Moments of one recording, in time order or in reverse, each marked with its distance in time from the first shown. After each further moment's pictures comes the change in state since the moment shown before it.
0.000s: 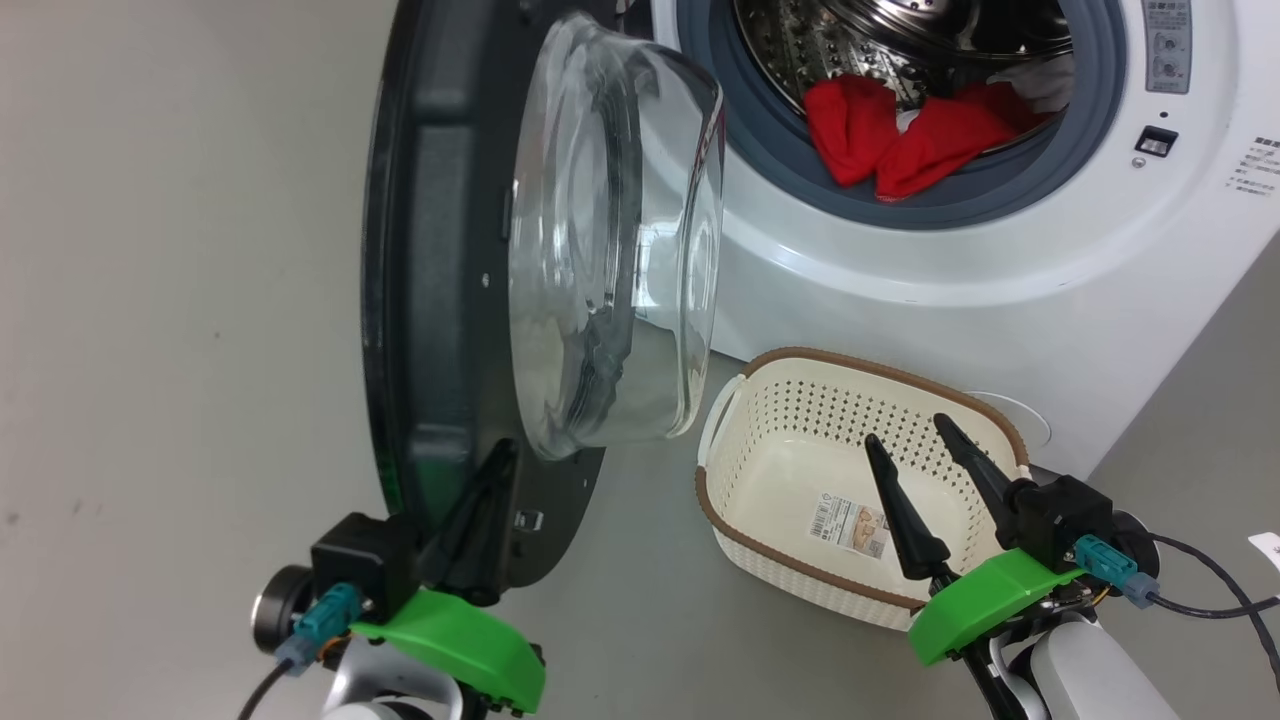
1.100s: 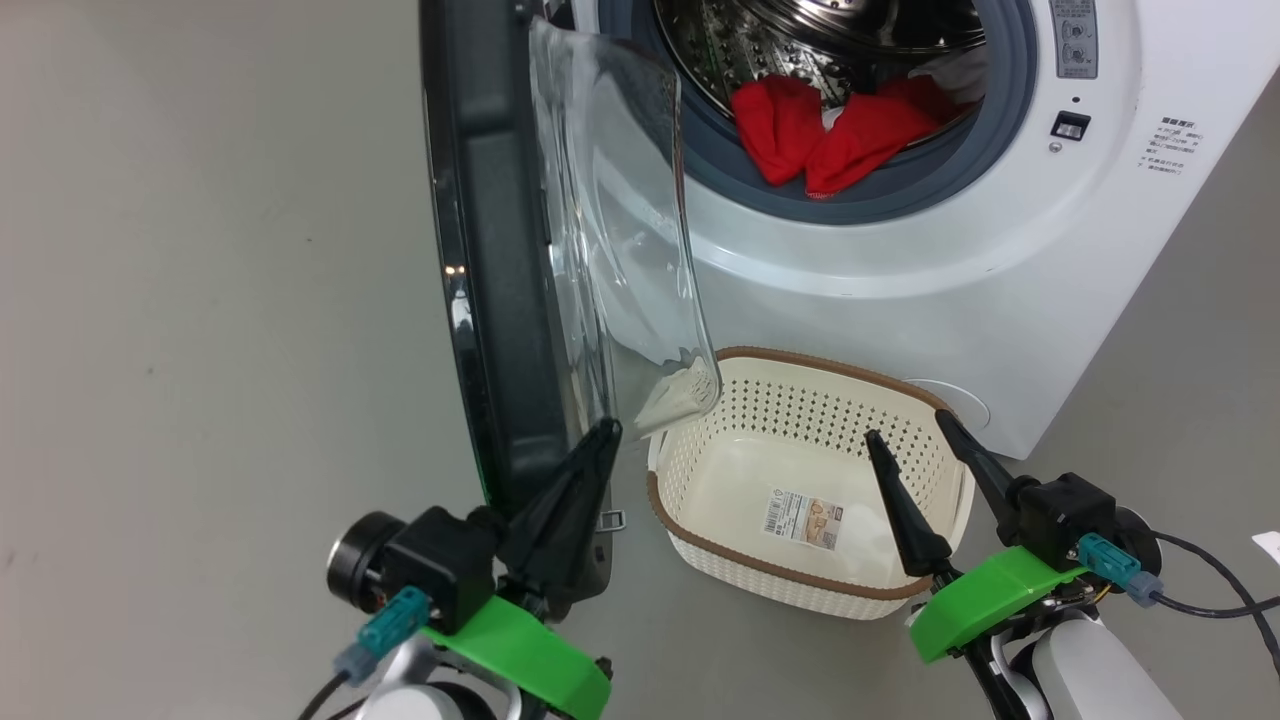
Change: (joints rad) left arm -0.051 -0.019 -0.079 -0.041 0.037 -0.140 -0.091; right arm 0.000 0.000 -0.004 -0.010 -0.003 0.000 0.000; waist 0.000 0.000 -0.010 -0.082
